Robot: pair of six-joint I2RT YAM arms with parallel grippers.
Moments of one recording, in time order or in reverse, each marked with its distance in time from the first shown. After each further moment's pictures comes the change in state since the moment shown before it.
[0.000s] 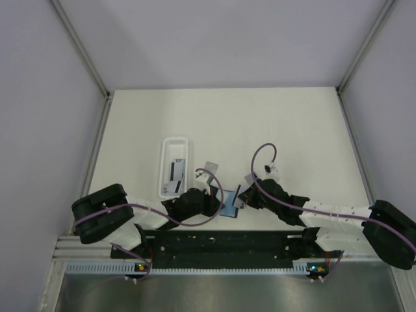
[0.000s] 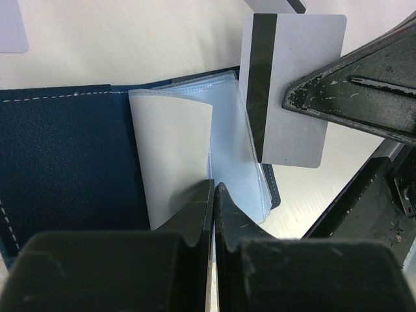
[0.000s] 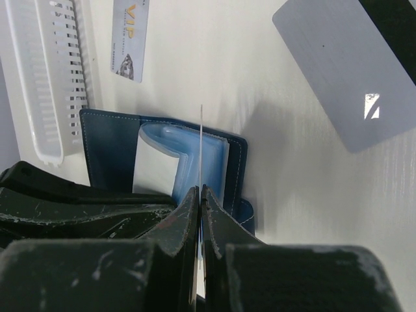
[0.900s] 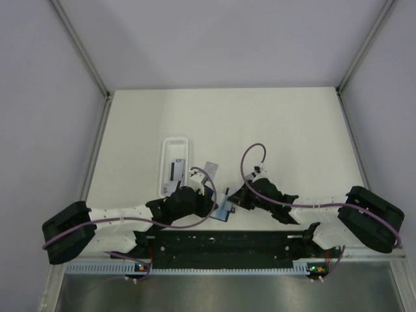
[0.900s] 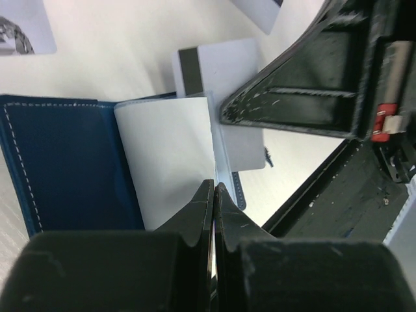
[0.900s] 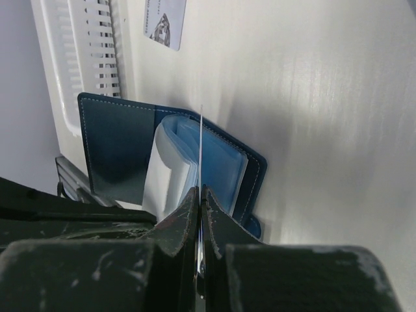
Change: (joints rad) left arm 0.005 -0.312 0.005 -0.326 0.025 0.078; right arm 0.003 0.189 0.001 0.262 -0.153 0.028
